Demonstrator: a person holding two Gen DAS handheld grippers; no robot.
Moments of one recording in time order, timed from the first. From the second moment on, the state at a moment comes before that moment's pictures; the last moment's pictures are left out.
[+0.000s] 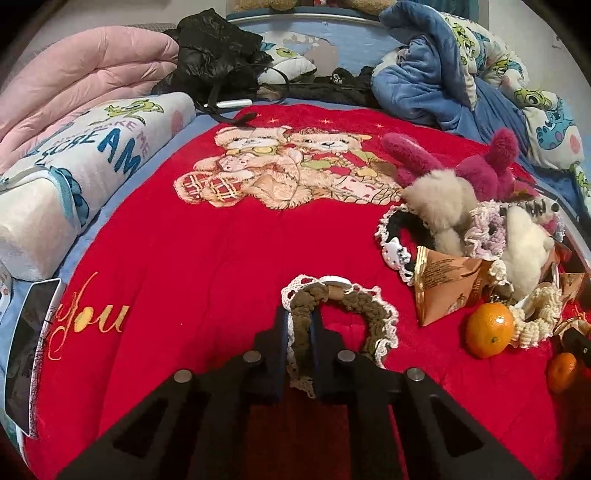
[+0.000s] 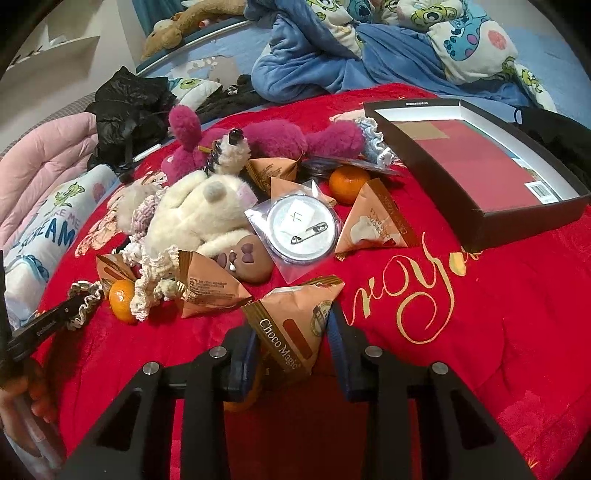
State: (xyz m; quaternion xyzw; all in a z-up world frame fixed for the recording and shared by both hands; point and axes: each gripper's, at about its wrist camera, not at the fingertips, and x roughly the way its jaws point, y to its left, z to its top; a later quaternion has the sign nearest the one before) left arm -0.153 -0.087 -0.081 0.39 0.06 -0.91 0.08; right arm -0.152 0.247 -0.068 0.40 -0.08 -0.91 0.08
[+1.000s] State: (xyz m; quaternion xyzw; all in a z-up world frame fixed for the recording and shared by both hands) left arm -0.099 0.020 -0.009 0.31 0.05 -0.95 -0.03; right arm -0.120 0.284 -0.031 0.35 -0.05 -0.93 0.07
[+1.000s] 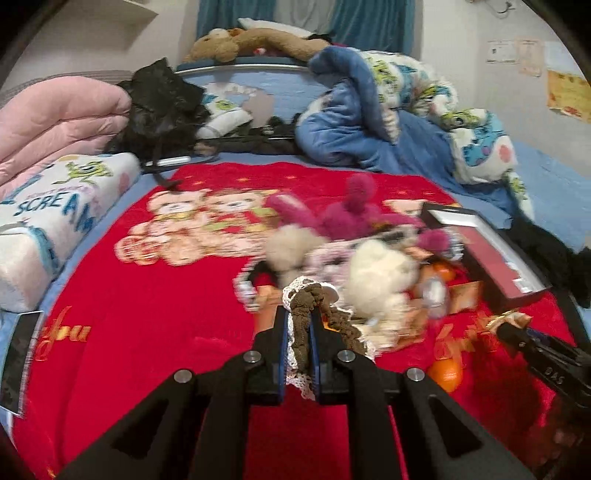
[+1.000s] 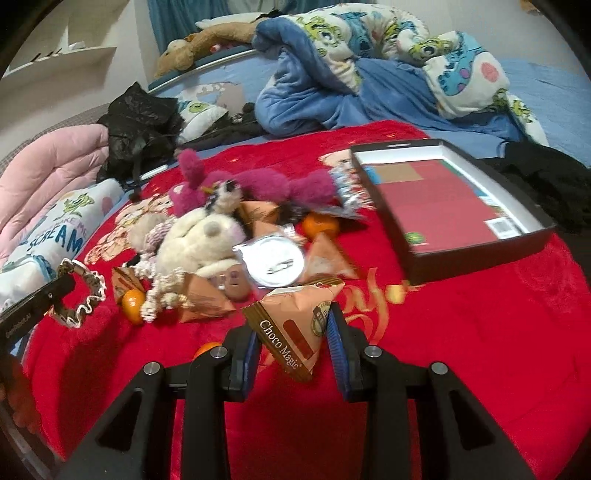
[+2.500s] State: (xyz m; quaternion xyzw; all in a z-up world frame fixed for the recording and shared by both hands) left arm -0.065 0.286 -0.005 0.29 -0.04 -0.93 -0.21; right arm -0.039 0.448 -0.013 0.29 -0.08 -0.95 -0.03
